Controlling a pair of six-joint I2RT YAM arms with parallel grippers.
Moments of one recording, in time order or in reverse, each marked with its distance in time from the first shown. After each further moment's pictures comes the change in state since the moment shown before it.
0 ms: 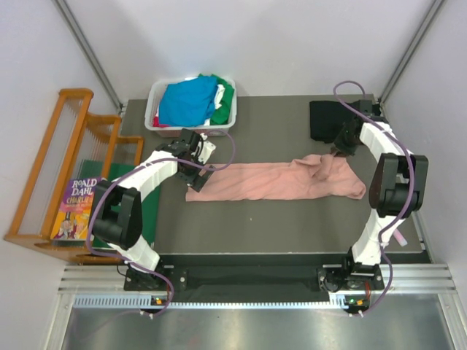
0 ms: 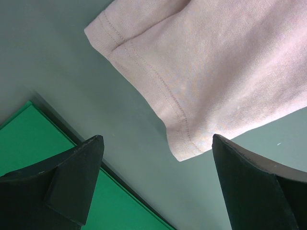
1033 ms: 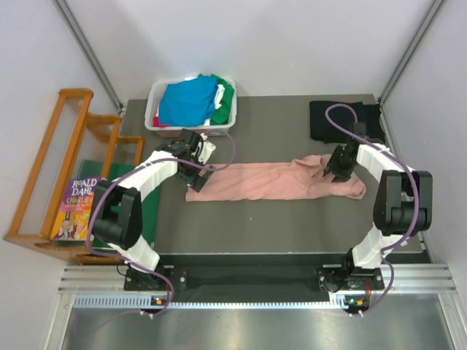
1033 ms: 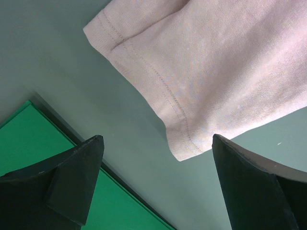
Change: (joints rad) left arm 0.000 0.000 -0.003 0.000 0.000 0.000; right arm 0.049 -0.205 -0.348 0.060 -0.023 -0.007
